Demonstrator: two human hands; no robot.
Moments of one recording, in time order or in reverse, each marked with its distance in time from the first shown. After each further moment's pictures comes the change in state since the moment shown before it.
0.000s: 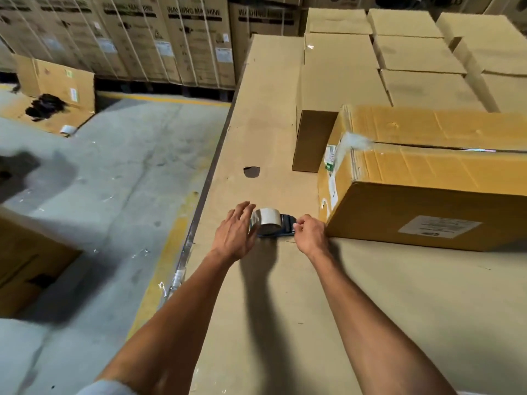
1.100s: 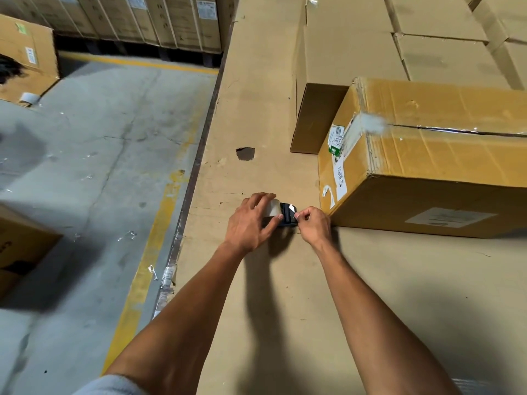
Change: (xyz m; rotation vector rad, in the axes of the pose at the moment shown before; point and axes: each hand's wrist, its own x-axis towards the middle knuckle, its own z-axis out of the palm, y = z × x) left_hand 0.027 0.020 0.033 -0.185 0.054 0.078; right_hand 0.027 0.017 0.017 0.118 0.014 0.175
